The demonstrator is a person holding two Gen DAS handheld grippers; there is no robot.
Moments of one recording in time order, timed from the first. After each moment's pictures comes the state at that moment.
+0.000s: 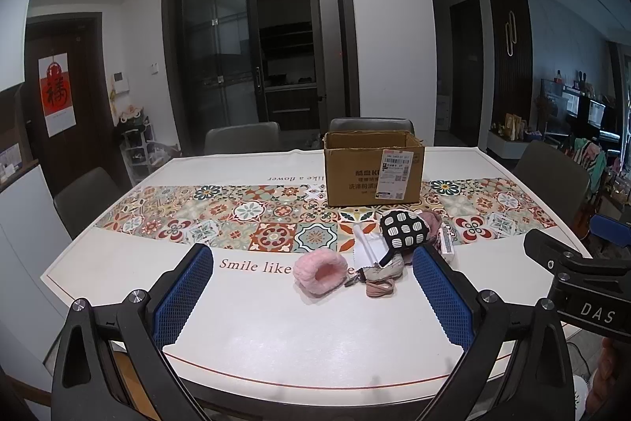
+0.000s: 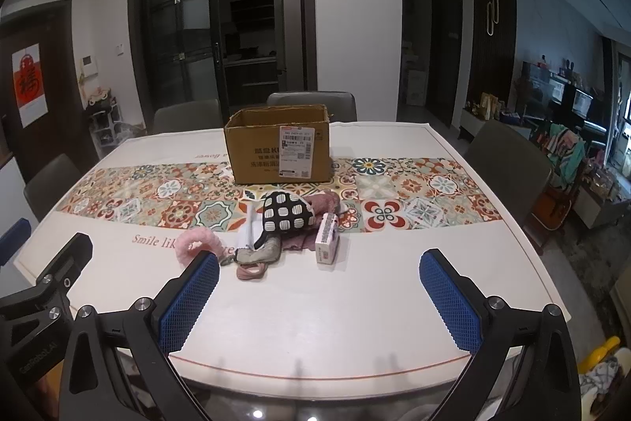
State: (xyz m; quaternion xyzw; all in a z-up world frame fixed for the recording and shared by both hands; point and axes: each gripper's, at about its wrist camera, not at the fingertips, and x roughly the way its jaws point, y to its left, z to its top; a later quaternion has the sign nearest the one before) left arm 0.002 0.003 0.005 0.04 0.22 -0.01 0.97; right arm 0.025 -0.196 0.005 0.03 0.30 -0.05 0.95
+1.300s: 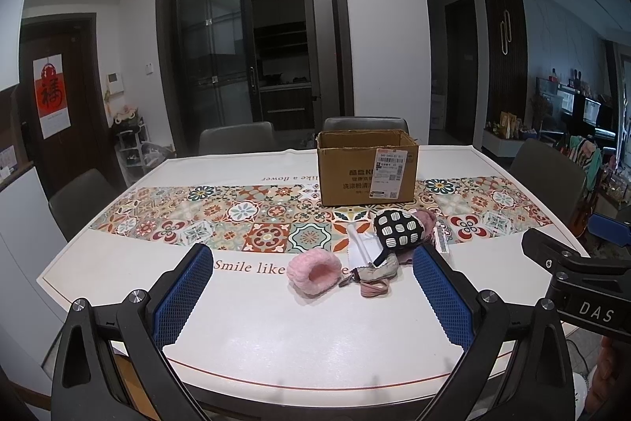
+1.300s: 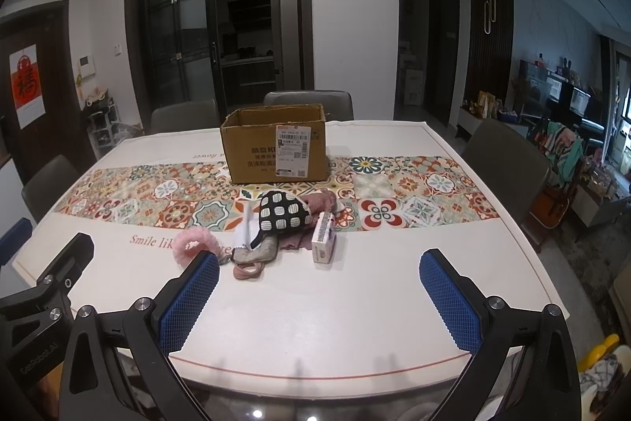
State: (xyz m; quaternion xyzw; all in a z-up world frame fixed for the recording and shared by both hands) left arm 0.001 -0.001 0.004 0.04 0.22 -0.02 0.97; right arm 0.024 -0.200 0.006 0.03 0.30 -0.06 0.95
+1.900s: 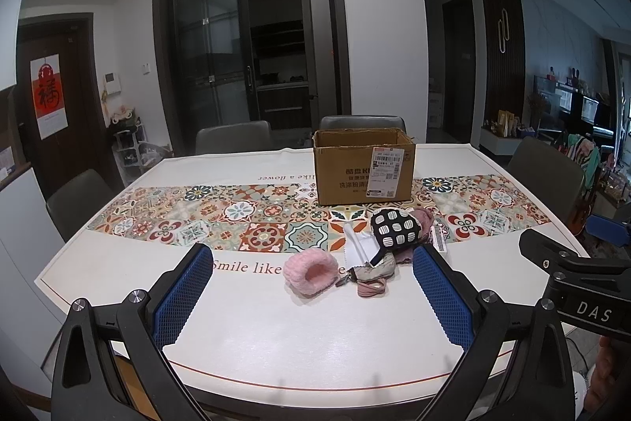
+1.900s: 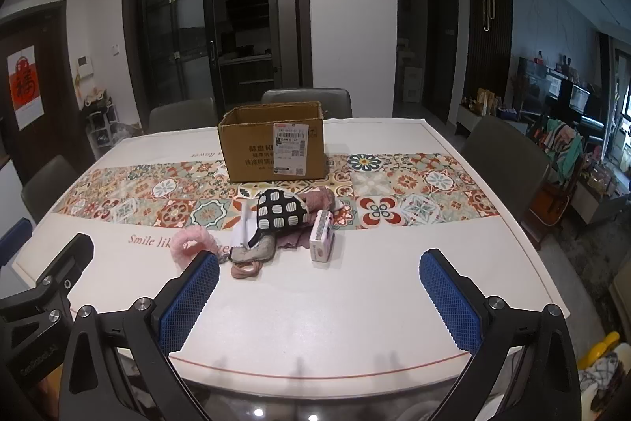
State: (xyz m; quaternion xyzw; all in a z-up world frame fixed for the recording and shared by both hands) left arm 0.003 -0.006 -0.001 0.04 0.23 -0.02 0.97; right arm 0.024 -0.202 0.004 0.03 0.30 -0.06 0.95
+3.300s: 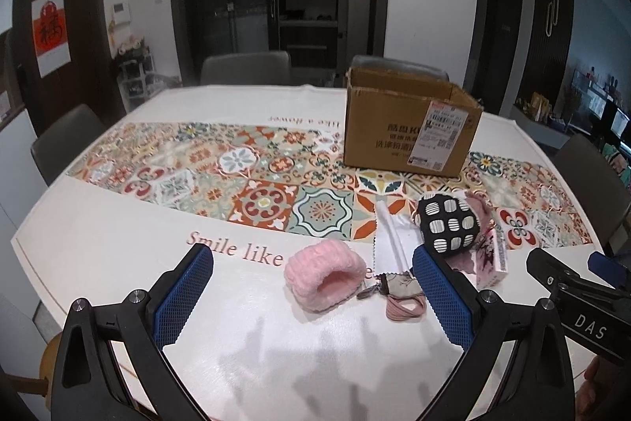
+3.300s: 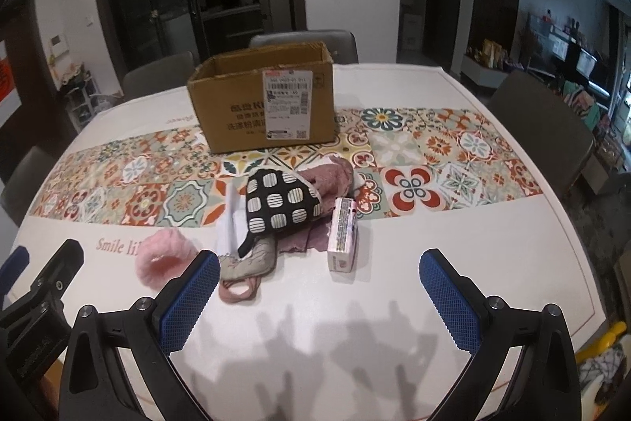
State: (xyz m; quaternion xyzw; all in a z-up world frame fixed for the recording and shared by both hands) left arm 0.160 0.018 -0.062 -0.01 0.35 0.02 0.94; right arm 0.167 -0.191 -0.058 0.06 0.41 -0.07 0.91
